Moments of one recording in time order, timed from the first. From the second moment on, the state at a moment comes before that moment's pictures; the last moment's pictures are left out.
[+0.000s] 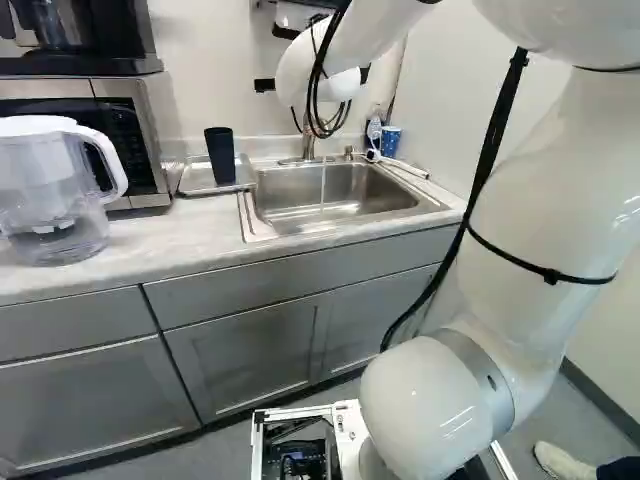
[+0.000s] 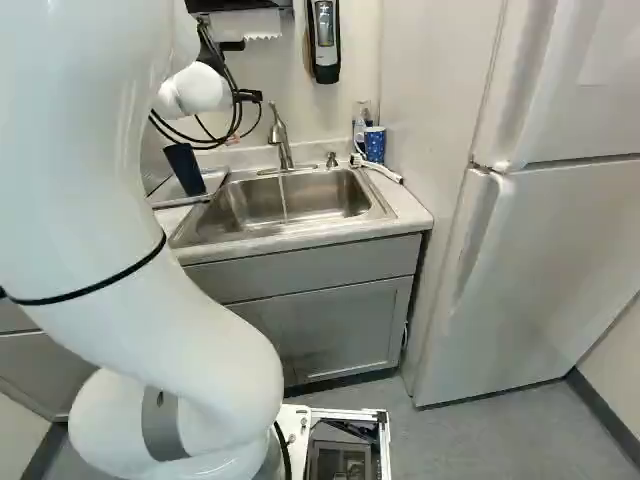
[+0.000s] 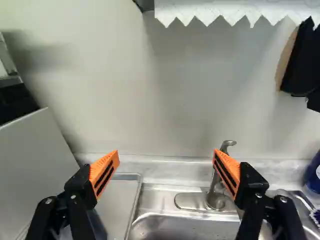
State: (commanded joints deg) arm 13.7 -4.2 -64.5 -10.4 22.9 11.2
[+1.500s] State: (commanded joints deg) arm 12.1 -18.6 -83.5 -10.4 13.6 11.2
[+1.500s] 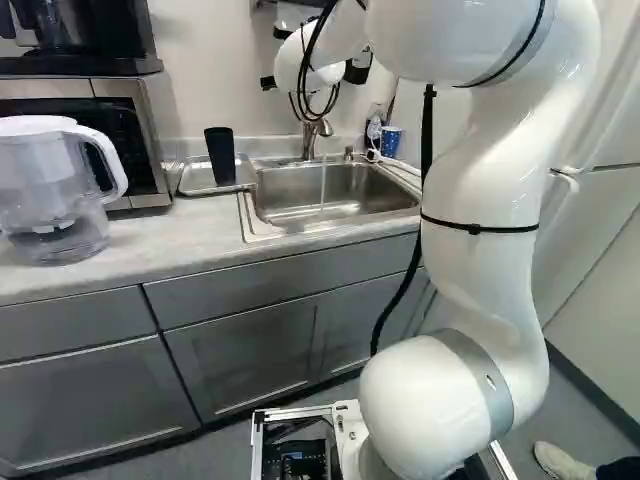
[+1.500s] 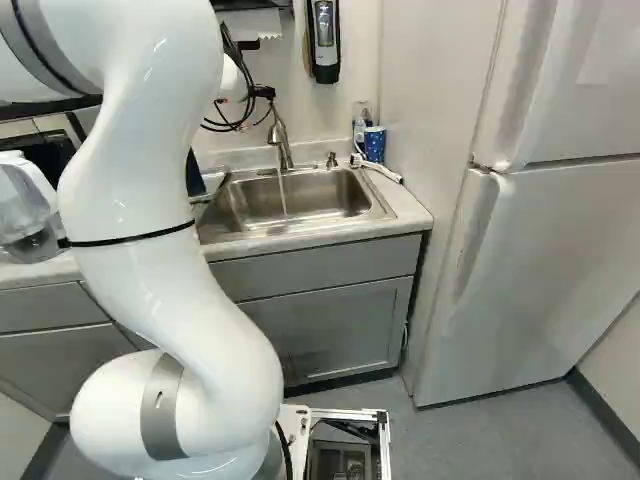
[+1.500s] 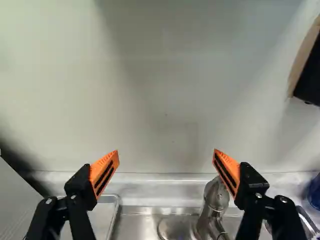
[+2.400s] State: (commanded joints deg) arm 12.3 -16.6 -81.2 -10.4 10.4 11.2
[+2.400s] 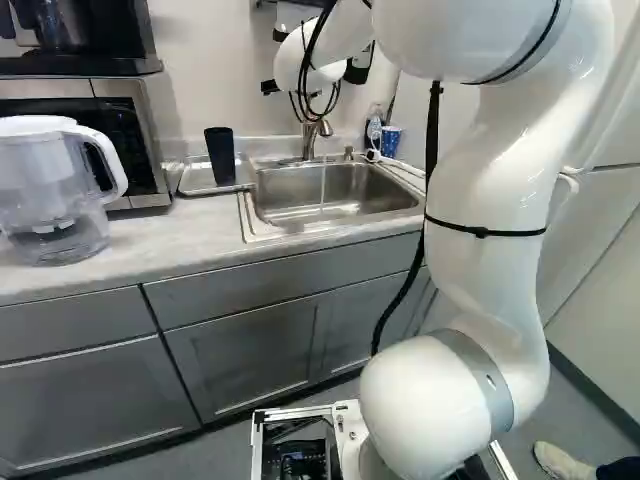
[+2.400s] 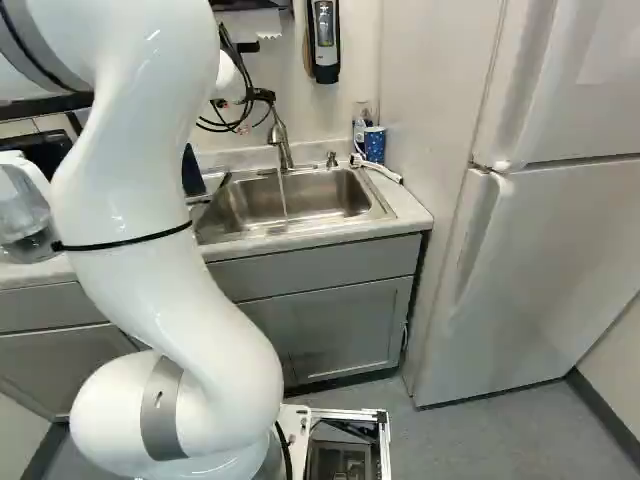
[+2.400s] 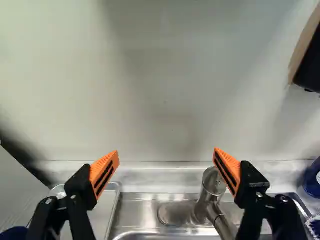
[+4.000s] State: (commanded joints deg) arm 11.4 -10.1 -73.9 -10.4 4.3 11.2
